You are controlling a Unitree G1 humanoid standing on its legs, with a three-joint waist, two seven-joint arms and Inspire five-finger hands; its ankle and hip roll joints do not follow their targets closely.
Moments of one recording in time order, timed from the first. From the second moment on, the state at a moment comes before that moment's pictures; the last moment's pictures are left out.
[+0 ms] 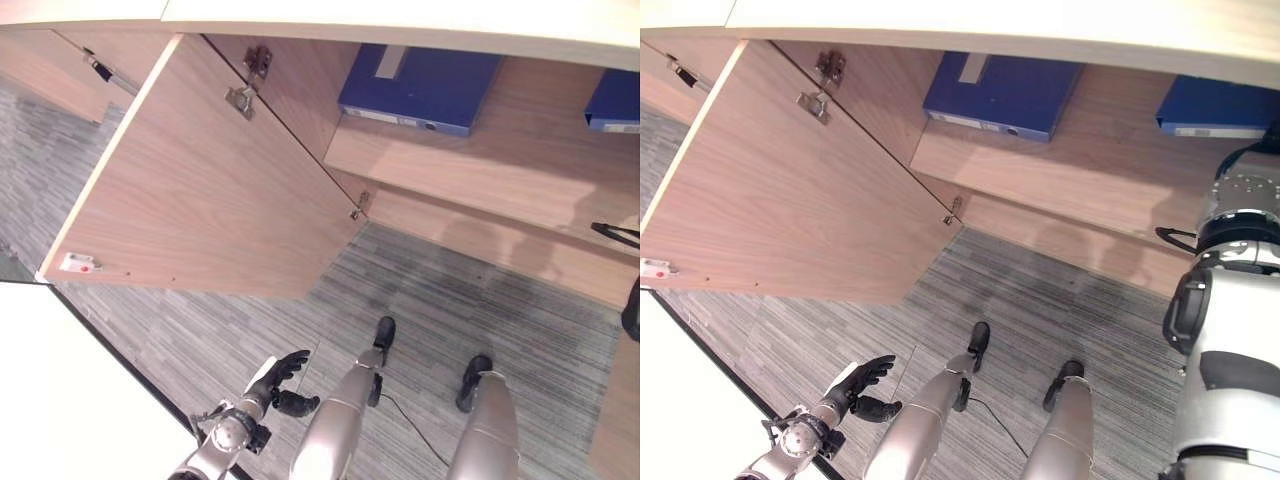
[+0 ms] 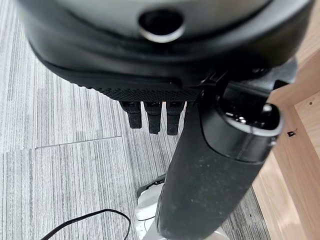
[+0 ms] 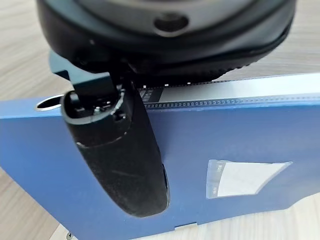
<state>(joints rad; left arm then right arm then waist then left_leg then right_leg) -0.06 0.44 -0.54 0.74 -0.13 -0.27 0.03 -1.37 -0.83 -0.04 1.41 1.49 -0.37 -0.32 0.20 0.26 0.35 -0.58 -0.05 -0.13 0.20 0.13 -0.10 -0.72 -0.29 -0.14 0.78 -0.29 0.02</state>
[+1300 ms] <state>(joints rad) -0.05 0.34 -0.55 0.90 -0.09 -0.25 0.19 -1.35 -0.70 -0.05 1.62 1.30 -0.15 -0.67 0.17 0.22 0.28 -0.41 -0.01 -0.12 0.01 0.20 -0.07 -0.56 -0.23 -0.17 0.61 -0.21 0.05</state>
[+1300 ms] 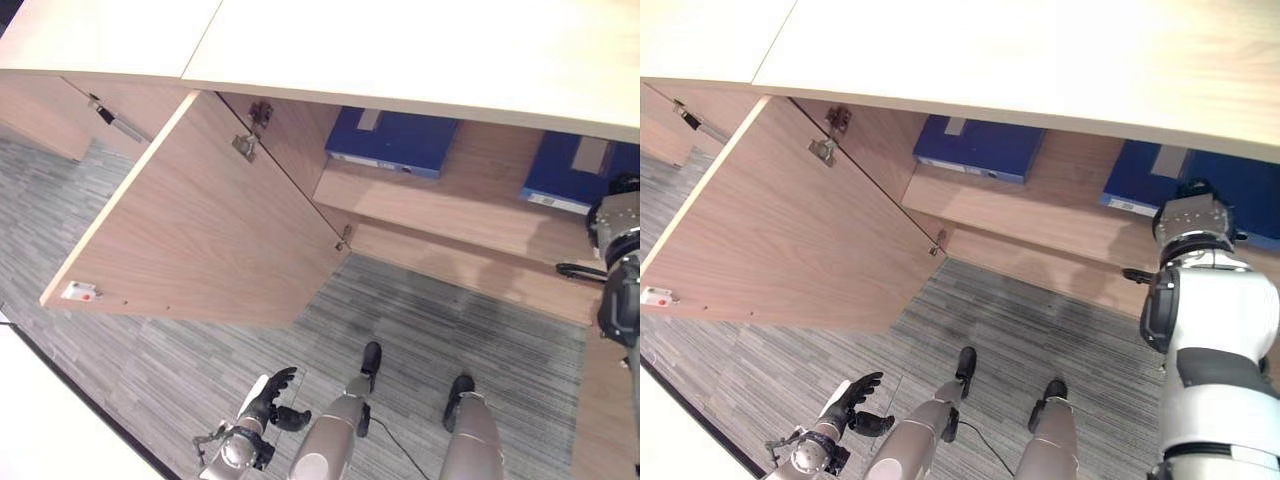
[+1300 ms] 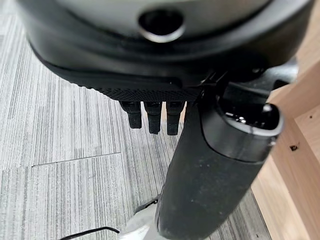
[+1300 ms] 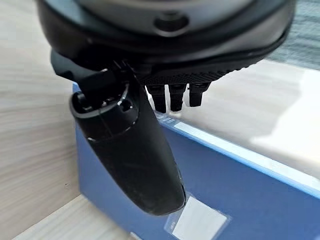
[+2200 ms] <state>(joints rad) 0.04 0.24 -0.38 1.03 -0.11 -0.22 0.19 -0.55 -0.22 0.02 0.67 1.14 -0.36 -0.61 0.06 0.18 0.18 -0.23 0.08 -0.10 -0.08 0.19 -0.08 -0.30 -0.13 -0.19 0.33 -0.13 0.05</state>
